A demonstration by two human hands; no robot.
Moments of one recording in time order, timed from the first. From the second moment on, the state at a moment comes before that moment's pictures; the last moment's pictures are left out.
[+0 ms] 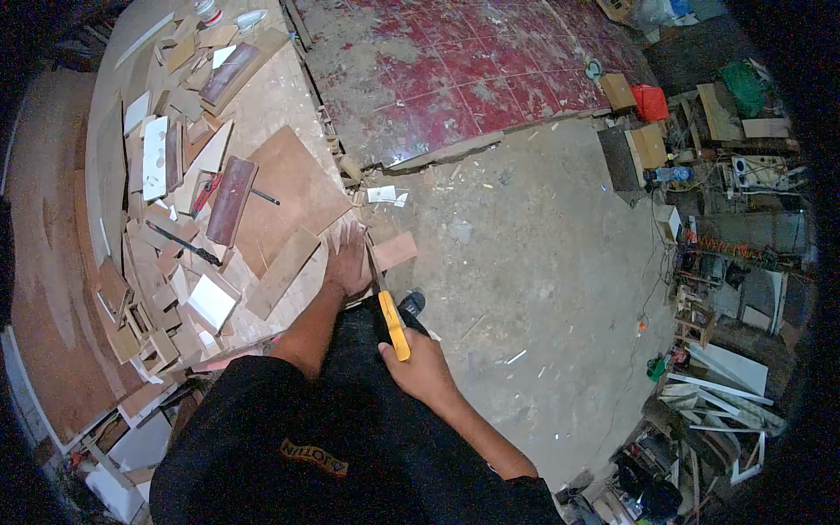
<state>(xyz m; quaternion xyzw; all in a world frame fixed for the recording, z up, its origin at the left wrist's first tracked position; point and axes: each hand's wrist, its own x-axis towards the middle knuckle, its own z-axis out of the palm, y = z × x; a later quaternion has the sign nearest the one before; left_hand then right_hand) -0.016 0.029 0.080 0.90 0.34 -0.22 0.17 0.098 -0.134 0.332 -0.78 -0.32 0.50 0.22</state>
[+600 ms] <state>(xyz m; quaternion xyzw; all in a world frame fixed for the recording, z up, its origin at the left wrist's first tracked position) 0.002 0.025 0.068 0.82 0.53 -0.18 0.13 0.100 -0.119 0.347 -0.79 -0.32 0.48 0.22</state>
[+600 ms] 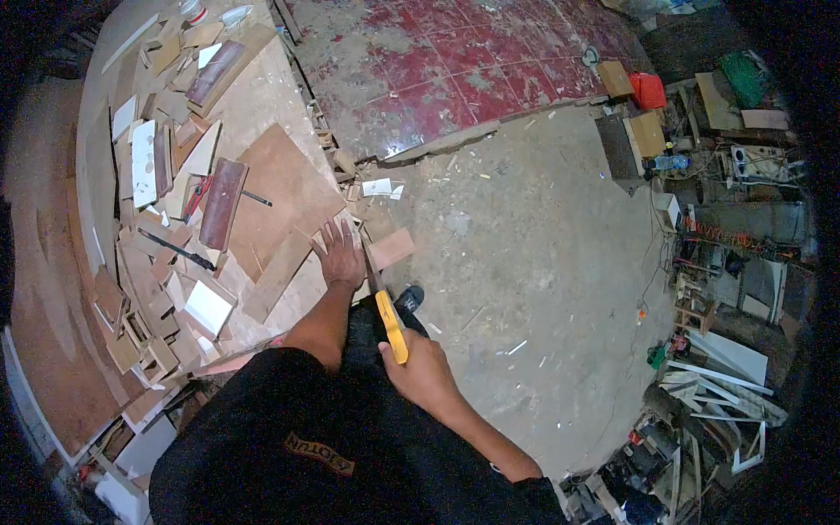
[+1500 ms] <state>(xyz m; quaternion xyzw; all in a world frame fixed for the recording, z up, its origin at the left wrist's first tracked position) 0.003 0.027 0.073 0.82 0.52 -0.21 0.15 0.099 -0.090 0.260 -0.81 -0.26 0.47 0.23</state>
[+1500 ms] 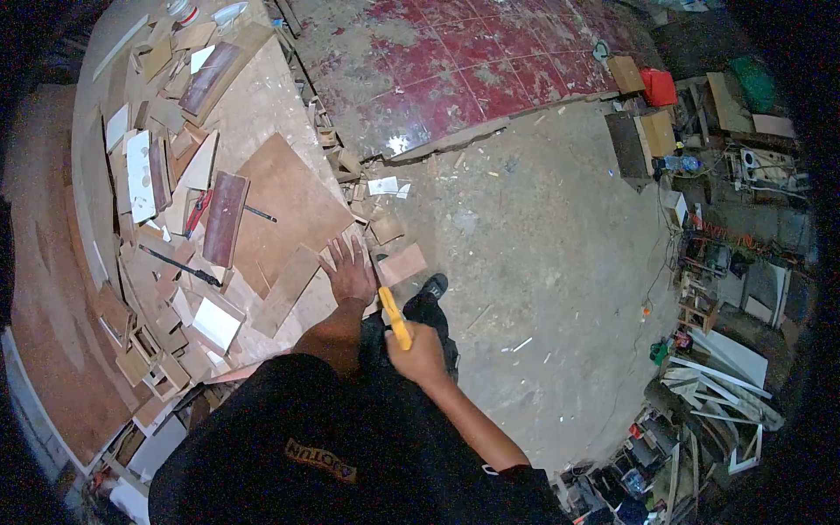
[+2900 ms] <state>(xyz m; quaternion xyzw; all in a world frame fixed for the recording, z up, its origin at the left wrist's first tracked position) 0.004 0.031 0.060 0.83 0.52 -0.13 0.15 0.082 -0.121 0.250 -0.78 -0.26 0.48 0.30</state>
